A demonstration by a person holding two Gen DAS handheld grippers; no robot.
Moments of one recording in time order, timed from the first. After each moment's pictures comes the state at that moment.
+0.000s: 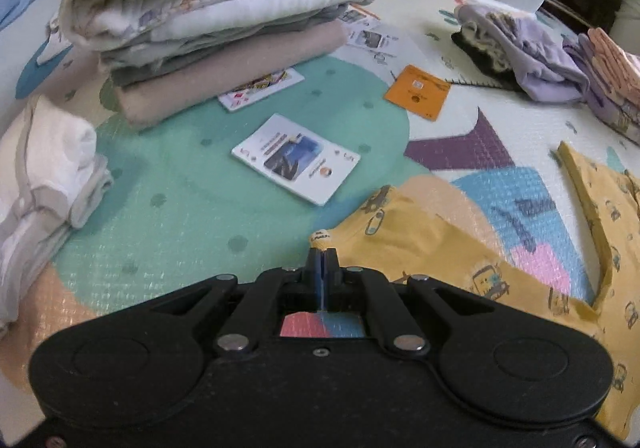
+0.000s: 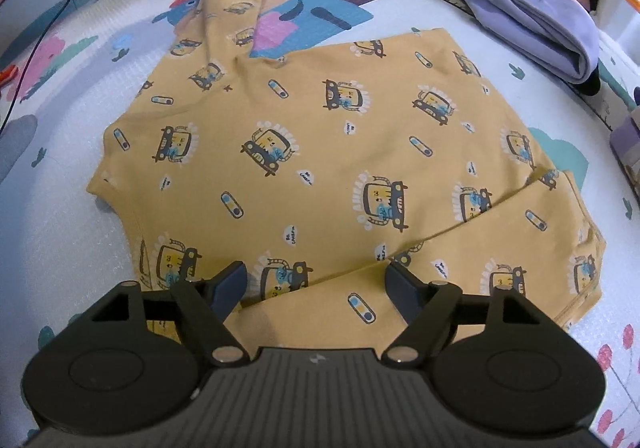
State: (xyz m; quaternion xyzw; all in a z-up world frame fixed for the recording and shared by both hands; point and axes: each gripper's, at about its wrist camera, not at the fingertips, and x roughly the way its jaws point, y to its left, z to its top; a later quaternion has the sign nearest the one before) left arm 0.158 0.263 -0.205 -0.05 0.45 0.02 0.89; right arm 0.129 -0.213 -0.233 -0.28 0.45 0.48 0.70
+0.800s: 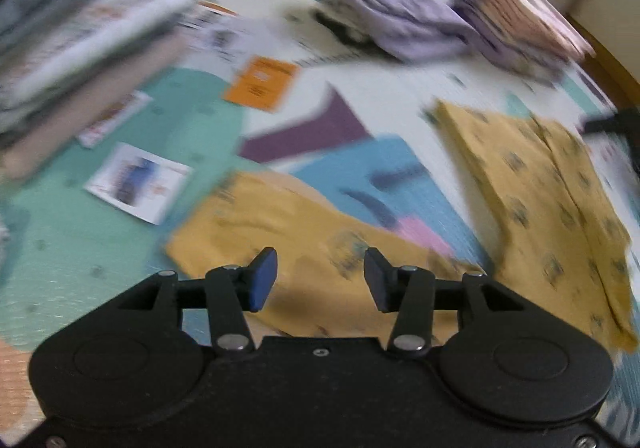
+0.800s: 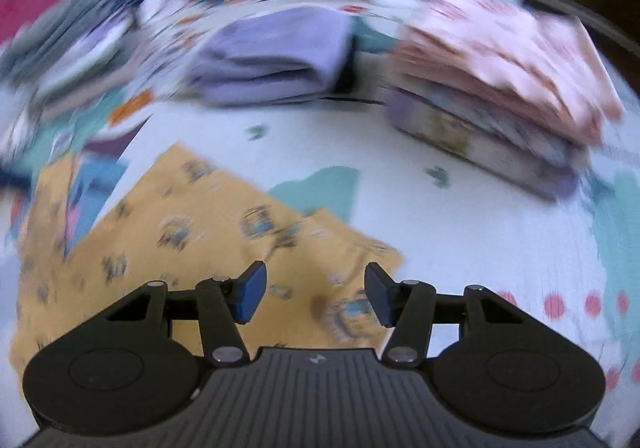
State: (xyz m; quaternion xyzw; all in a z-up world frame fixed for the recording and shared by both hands) left arm 0.159 0.175 -0.197 0.00 0.48 -0.13 0.87; right arm 0.267 -0.303 -0.199 -0.05 0.46 0.28 0.84
